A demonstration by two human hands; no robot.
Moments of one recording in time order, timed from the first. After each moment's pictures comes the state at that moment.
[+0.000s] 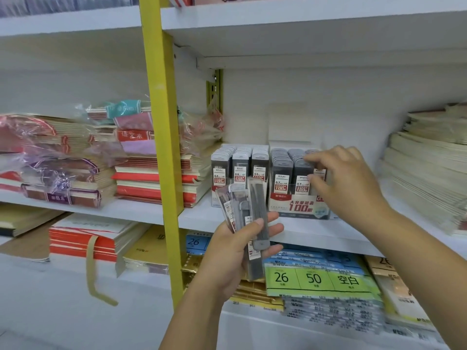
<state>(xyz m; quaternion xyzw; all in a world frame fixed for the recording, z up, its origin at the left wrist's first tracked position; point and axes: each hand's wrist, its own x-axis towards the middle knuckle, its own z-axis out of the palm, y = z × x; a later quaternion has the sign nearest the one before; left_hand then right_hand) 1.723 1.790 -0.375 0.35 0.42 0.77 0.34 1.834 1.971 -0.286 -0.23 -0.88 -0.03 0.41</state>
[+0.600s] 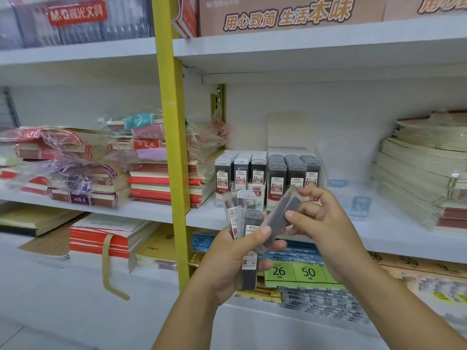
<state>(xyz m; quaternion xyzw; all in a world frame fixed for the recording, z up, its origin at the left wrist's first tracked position) 1.746 1.759 -0.366 0.35 0.45 0.73 0.38 1.861 1.894 -0.331 -0.11 -0.72 0.56 0.39</state>
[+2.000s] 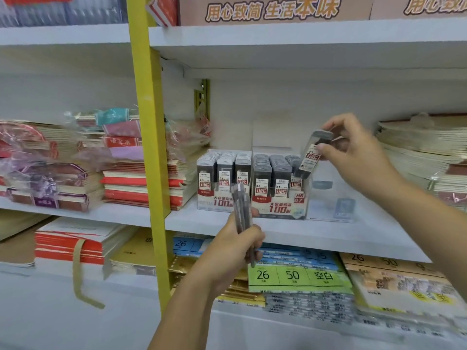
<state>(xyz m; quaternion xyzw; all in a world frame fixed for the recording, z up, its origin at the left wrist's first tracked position) 1.737 1.799 -0.364 0.36 0.52 0.67 0.37 1.874 1.983 -0.230 -0.13 -0.83 0.22 0.49</state>
